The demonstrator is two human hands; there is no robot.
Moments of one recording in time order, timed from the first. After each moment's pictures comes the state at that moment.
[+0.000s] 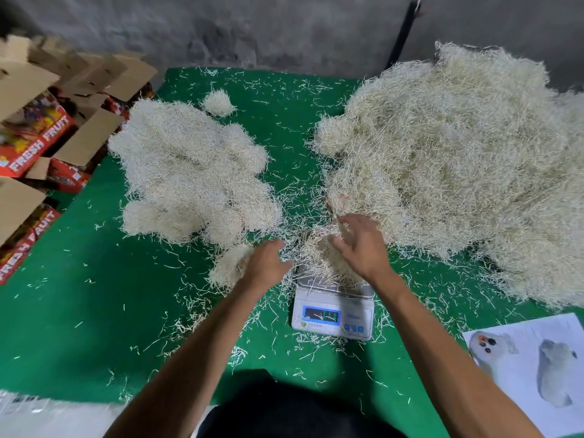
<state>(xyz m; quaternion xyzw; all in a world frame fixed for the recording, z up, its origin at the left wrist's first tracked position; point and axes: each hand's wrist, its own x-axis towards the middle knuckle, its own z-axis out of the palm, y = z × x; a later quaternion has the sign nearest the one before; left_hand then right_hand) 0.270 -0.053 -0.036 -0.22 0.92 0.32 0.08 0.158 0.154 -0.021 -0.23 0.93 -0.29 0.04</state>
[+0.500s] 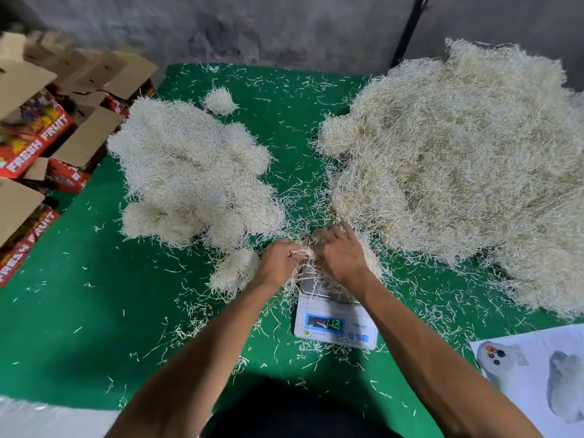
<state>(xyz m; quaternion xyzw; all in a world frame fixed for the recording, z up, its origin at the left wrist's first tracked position) 0.241 -0.053 -0.065 -0.18 0.90 0.40 0.02 0.156 0.106 -0.035 -0.40 0.90 0.11 0.09</state>
